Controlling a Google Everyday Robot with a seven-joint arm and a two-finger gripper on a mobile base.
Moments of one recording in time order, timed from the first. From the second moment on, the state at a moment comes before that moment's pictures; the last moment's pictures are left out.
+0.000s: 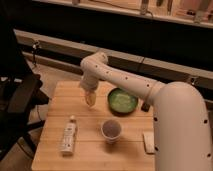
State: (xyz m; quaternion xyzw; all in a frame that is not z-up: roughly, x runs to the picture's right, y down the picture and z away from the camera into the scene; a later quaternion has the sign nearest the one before) arm -0.091 0.037 0.834 -0.27 -0.19 -0.23 0.92
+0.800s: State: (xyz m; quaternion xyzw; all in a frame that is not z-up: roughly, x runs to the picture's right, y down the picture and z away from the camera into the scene) arm -0.067 0.029 0.853 -0.23 -0.13 -0.36 0.90
